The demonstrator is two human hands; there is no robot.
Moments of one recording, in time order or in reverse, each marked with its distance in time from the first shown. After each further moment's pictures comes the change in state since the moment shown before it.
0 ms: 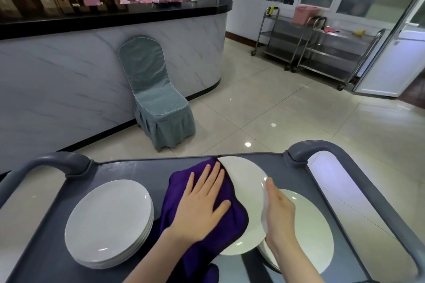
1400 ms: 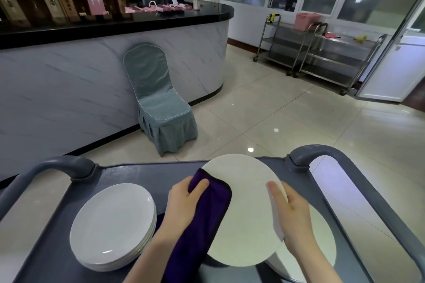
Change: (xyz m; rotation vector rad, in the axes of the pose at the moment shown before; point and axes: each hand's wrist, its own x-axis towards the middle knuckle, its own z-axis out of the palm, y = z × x) left_hand -0.010 0.003 -0.045 -1.000 0.296 -0.447; right_hand -0.011 -0.029 -0.022 -0.327 -0.204 -0.283
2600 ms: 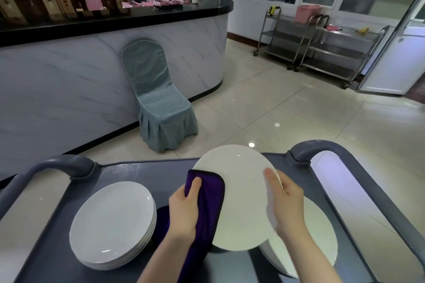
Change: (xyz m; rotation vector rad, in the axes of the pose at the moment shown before) left_hand -0.002 -0.019 0.021 -0.376 0.181 -0.304; right_hand 0.023 0.007 0.016 0.148 0.075 0.064
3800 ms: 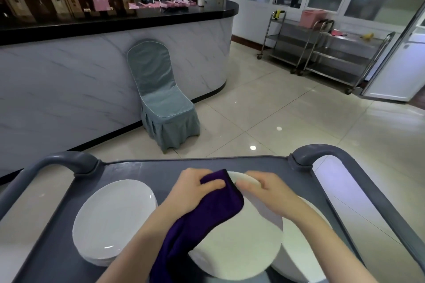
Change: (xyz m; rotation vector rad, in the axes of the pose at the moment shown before) left_hand 0.014 0.053 -0.011 0.642 -0.450 0.412; right_hand 0.019 -0.036 0.005 -0.664 -0.649 -0.218
